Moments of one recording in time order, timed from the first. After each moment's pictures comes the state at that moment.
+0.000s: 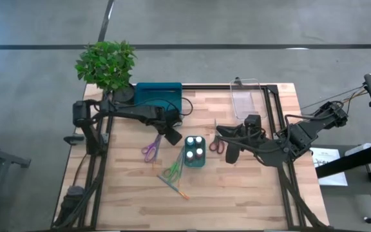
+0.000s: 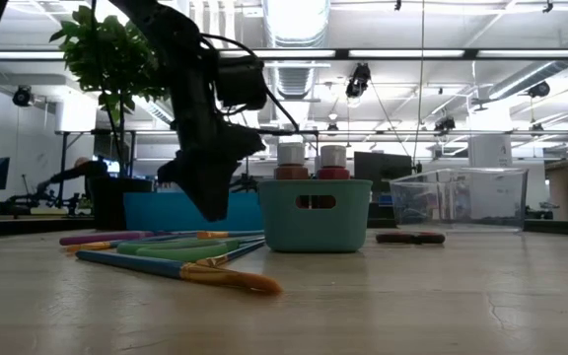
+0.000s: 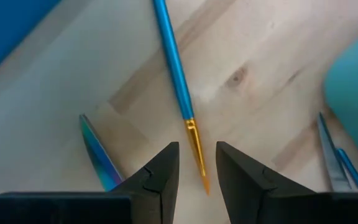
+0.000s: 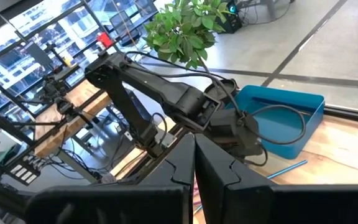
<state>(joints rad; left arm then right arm) 0.24 1.80 1.10 -0.62 0.02 -0.56 0.55 1.39 1.59 -0.65 1.02 0.96</state>
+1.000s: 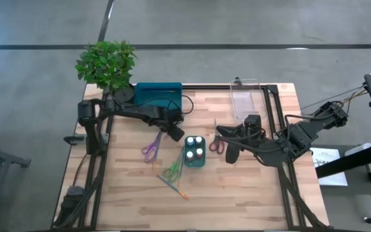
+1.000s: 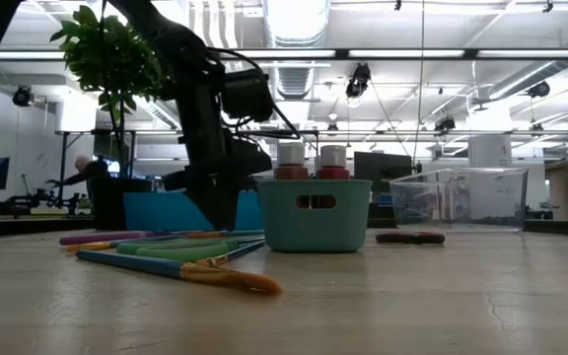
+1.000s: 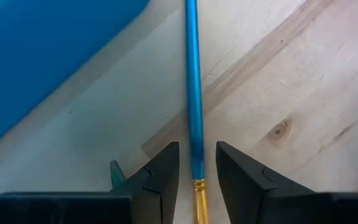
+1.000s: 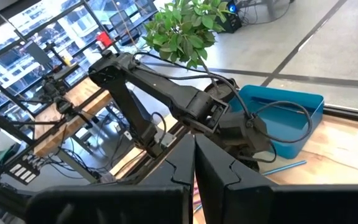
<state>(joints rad) 0.26 1.86 1.10 -0.54 -0.10 -0.58 0.55 1.39 1.59 -0.65 1.02 0.96</state>
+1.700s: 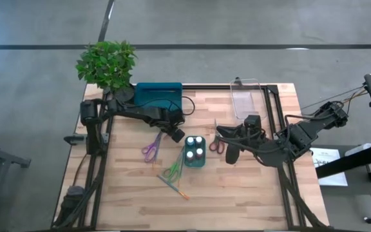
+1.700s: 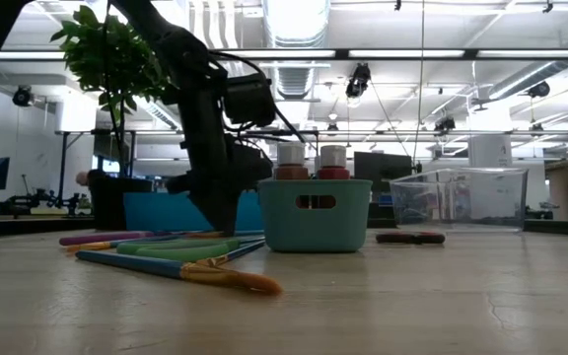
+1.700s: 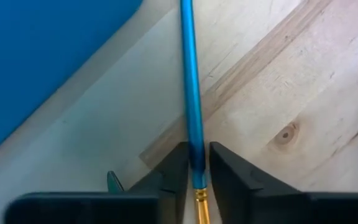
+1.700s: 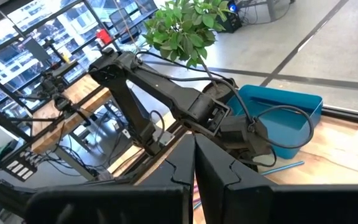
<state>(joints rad) 0.26 1.91 1.10 -0.52 -0.12 -0.55 0.55 1.39 1.59 -0.66 1.02 0.95</state>
